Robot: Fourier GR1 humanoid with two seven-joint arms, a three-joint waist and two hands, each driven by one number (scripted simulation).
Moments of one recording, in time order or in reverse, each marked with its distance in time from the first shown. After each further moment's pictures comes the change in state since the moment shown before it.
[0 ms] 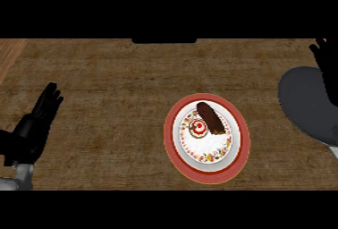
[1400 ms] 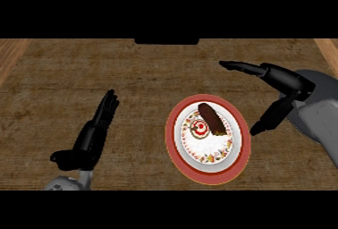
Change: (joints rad) left arm -0.031 -0.288 -0.176 0.016 -0.109 -0.010 -0.153; right arm -0.212 0.004 0.310 0.216 0.386 0.723 -0.504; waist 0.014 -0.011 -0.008
